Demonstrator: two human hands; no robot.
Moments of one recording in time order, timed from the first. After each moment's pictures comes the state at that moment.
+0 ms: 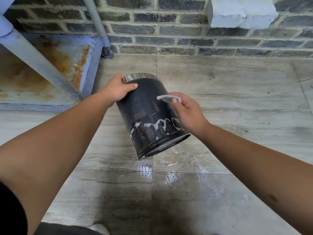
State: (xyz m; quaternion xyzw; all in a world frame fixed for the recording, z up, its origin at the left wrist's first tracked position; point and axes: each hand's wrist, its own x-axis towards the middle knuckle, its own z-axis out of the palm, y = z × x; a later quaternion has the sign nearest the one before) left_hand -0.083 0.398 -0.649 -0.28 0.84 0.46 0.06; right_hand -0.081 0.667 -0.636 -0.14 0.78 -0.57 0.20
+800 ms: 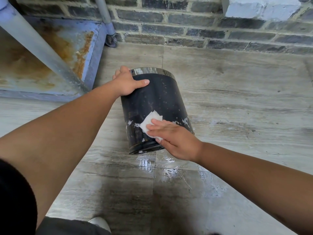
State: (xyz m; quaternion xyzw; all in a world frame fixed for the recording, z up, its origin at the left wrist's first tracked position) left_hand -0.094 0.391 -0.677 -0.30 0.88 0.34 0.13; right_hand -0.026 0.667 -0.666 -0.53 0.75 -0.33 0.21
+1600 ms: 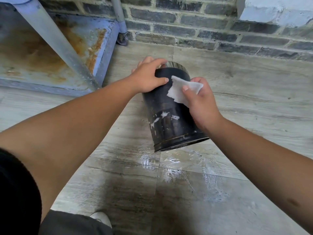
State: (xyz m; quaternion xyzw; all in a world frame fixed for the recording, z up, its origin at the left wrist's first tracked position) left_hand -0.095 0.421 -0.645 -0.11 0.94 0.33 0.06; right_hand -0.085 0.634 -0.633 -0.10 0.72 -0.66 0.18
